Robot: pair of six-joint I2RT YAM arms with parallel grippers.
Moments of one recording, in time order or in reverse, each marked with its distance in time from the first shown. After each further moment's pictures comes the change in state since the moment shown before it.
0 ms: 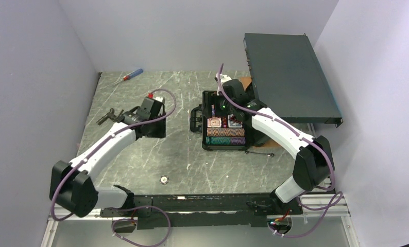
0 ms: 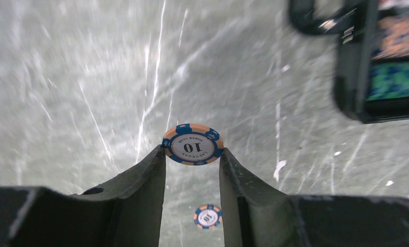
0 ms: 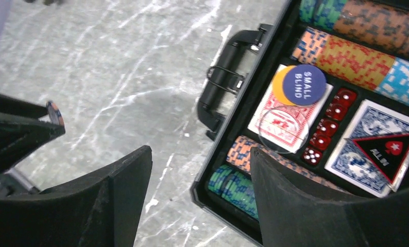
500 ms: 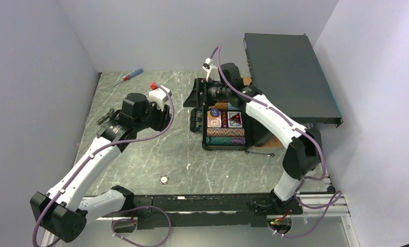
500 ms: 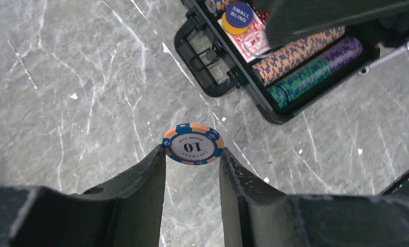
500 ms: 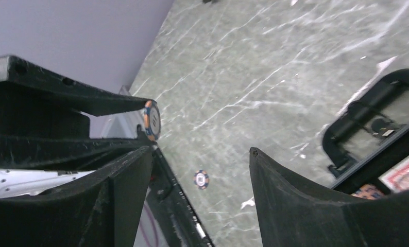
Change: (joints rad) left arm -0.002 -0.248 0.062 0.229 0.248 0.431; right arm -0.018 0.114 0.276 -0.021 -0.459 0.154
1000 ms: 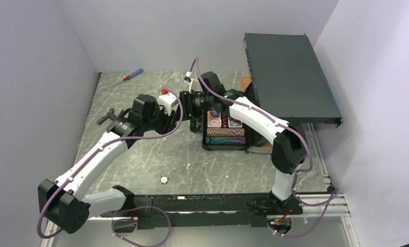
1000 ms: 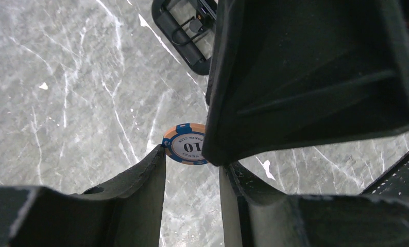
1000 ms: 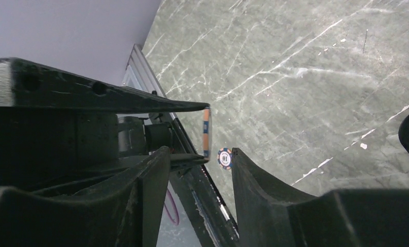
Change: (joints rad) left arm -0.031 0.056 -0.042 -0.003 0.039 0.063; right arm 0.124 0.162 0.070 -0.051 -0.095 0.076
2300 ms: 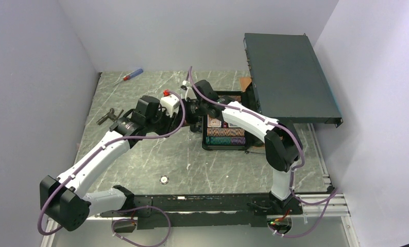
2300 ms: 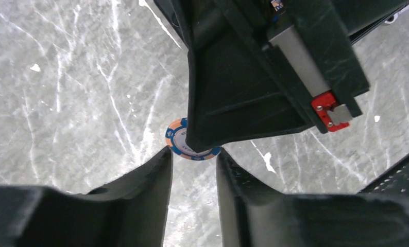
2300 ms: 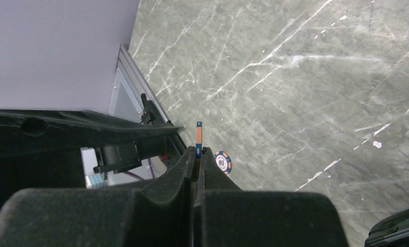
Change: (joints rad) left arm -0.027 0.040 0.000 -0.047 -0.036 -0.018; right arm 0.043 0.063 -0.060 0.076 0.042 0.075
